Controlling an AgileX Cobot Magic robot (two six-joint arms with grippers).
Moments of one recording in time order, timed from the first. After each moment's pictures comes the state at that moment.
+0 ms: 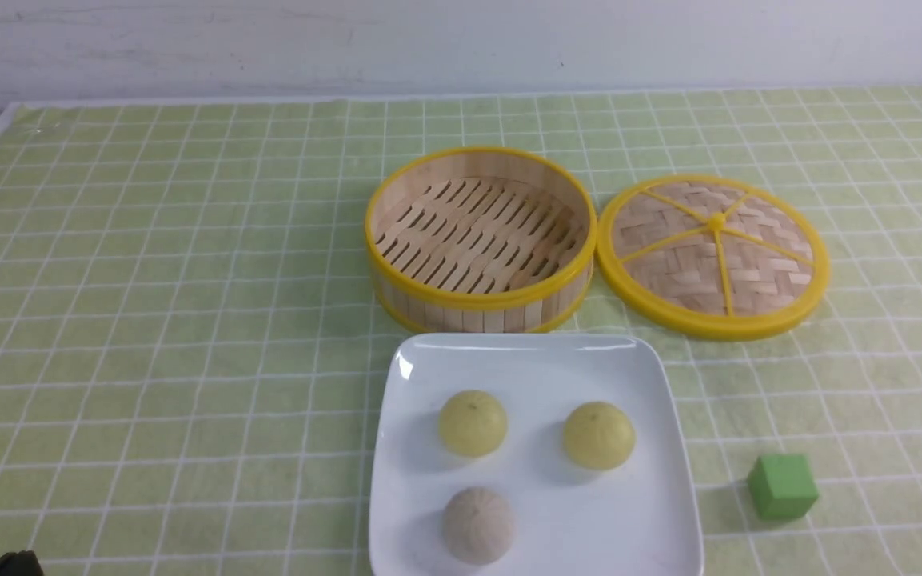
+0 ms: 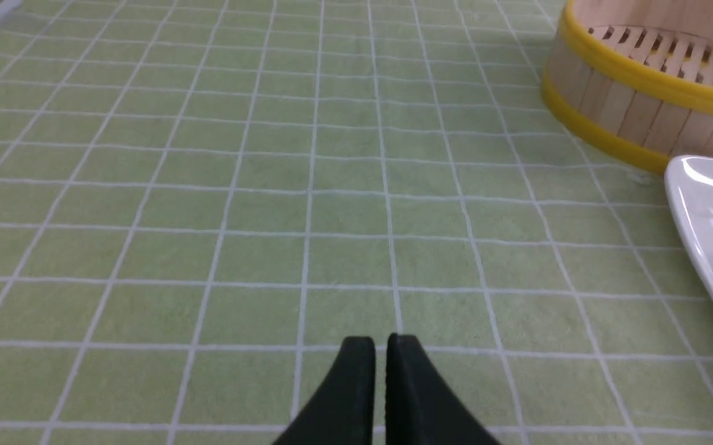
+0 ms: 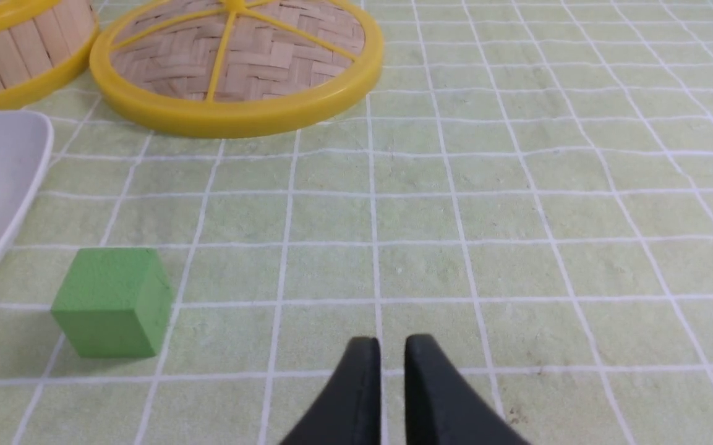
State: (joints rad) right arm -0.01 -0.01 0.02 0.02 0.40 0.01; left arm -0.11 -0.01 0.03 0.08 0.34 -0.16
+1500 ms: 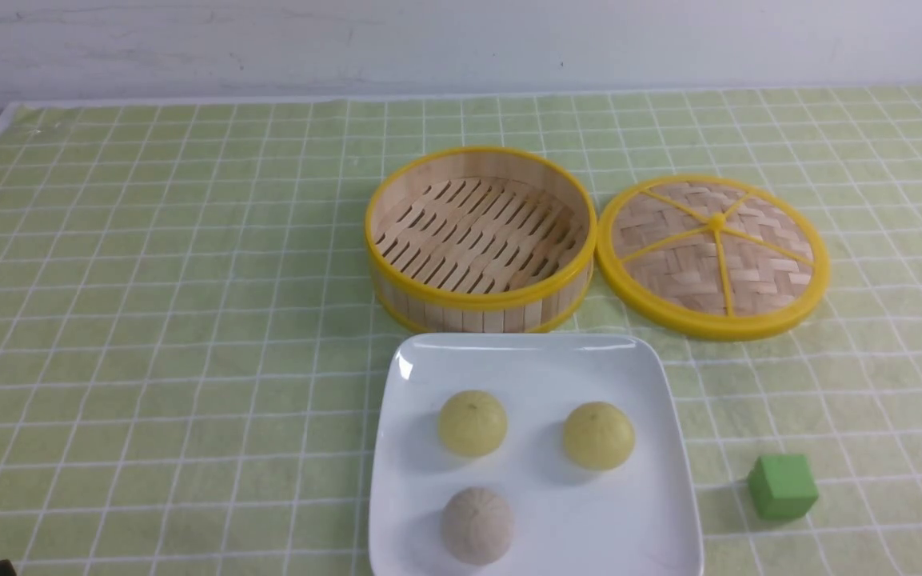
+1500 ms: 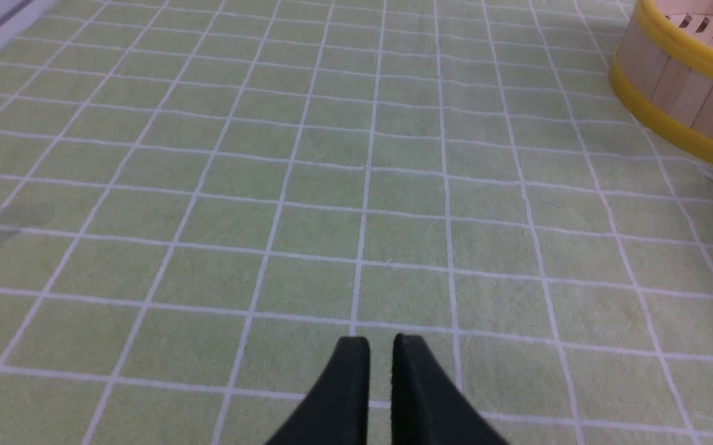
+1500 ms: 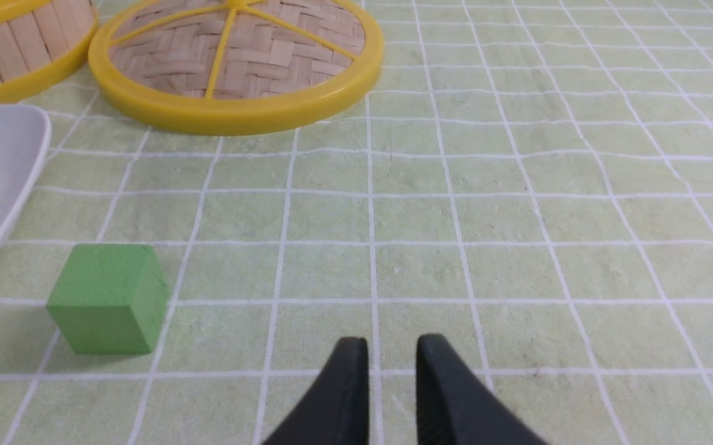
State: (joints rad) right arm -0.01 -0.01 0.02 0.02 0.40 0.00; left arm -0.02 -0.01 0.02 0.07 0.37 -0.16
